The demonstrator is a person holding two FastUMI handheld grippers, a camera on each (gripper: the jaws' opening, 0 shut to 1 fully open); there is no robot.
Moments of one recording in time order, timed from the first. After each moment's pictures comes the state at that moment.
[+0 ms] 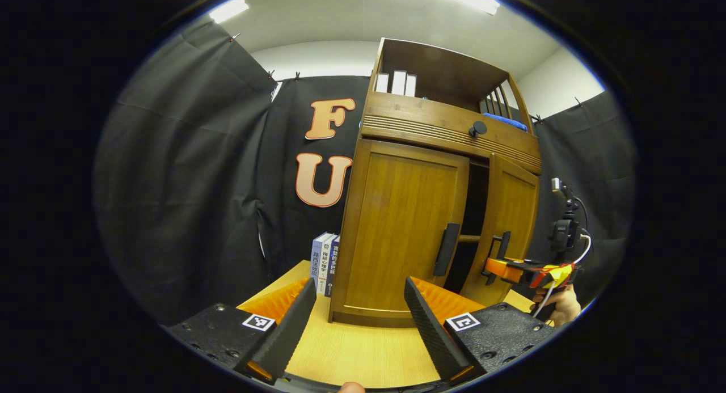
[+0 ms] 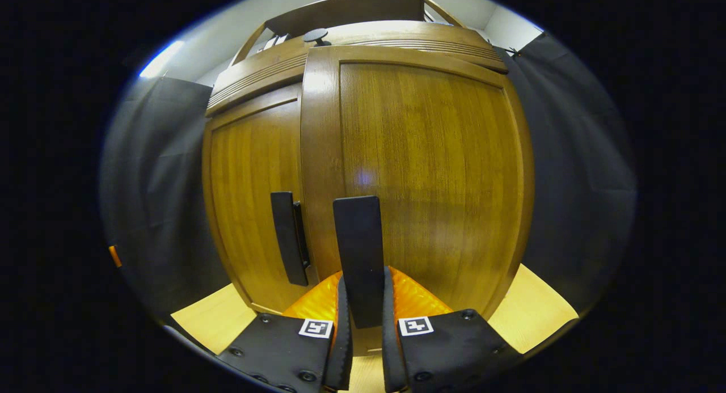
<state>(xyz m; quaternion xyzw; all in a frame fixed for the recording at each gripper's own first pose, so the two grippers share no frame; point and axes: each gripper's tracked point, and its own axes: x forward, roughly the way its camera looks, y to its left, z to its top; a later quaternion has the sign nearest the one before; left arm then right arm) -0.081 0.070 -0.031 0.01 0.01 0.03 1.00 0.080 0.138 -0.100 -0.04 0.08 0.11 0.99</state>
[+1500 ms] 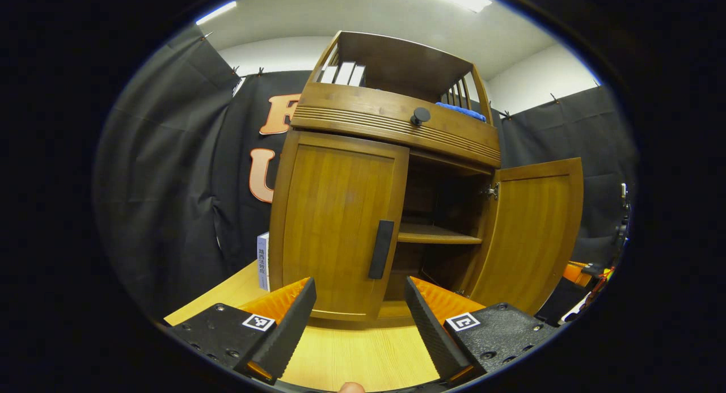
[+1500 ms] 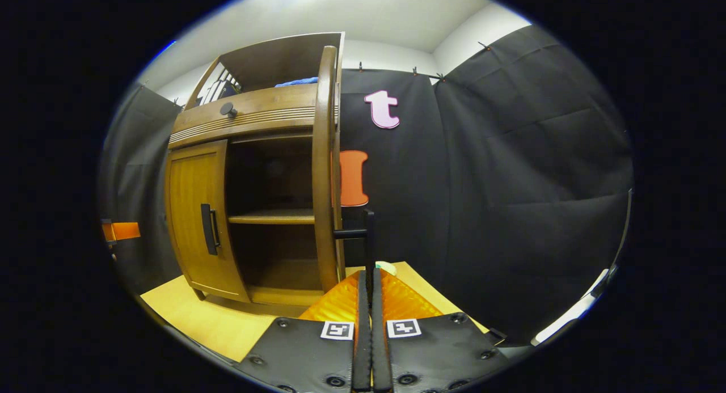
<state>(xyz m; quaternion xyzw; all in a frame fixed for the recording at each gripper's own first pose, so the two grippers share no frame) -0.051 -0.048 -0.043 0.01 0.03 -0.05 1.00 -0.073 -0.122 -0.042 -0.05 0.00 -0.06 1.00</state>
